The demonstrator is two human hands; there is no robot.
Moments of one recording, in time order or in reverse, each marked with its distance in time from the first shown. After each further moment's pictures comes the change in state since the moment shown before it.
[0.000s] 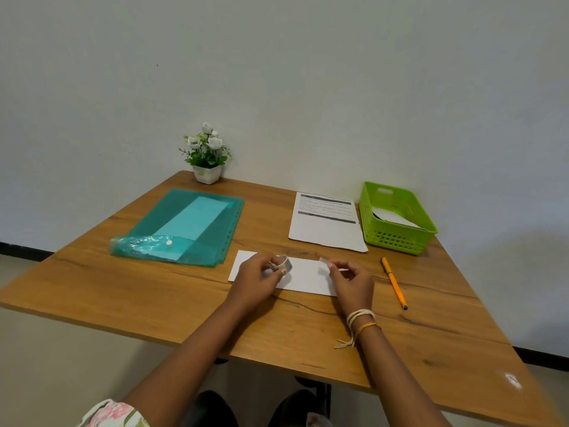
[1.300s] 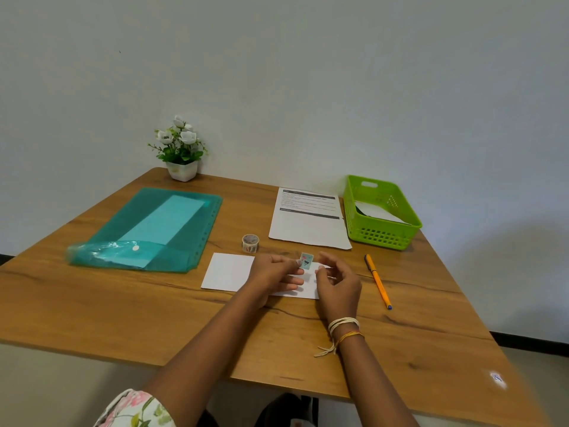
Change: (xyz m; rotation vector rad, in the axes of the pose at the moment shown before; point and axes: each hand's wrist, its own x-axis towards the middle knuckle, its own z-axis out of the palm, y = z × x) left_hand 0.040 0.041 0.062 -0.498 -0.162 -0.569; right_hand -0.002 0.008 -0.001 0.041 0.082 -0.075
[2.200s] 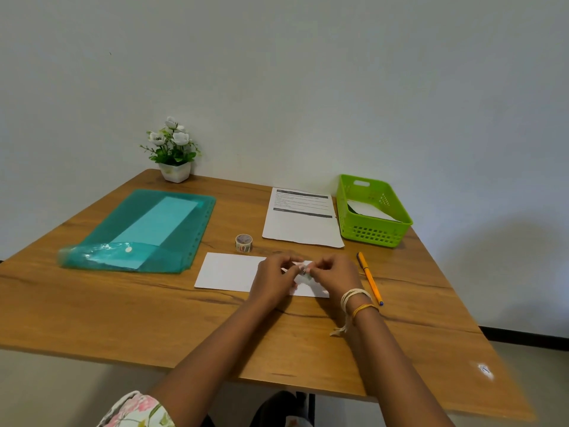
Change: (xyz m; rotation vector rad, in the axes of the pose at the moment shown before) left_hand -0.006 -0.017 0.016 0.499 0.099 0.458; right_hand 0.040 -0.015 -0.020 -0.366 -0.402 0.181
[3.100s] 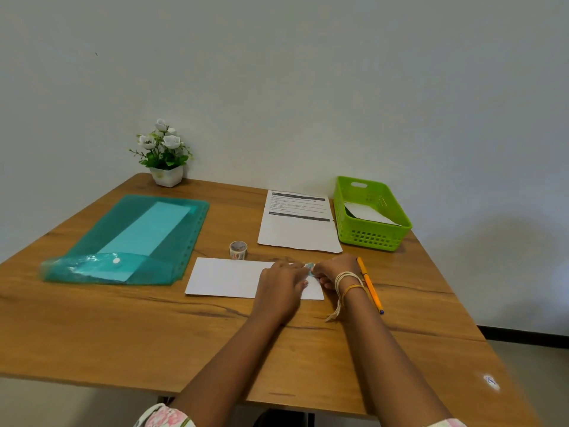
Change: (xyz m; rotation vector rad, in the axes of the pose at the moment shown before) left_hand 0.015 -0.012 0.027 0.555 -0.004 0.232; right_hand 0.049 -0.003 -0.002 0.046 0.003 0.511
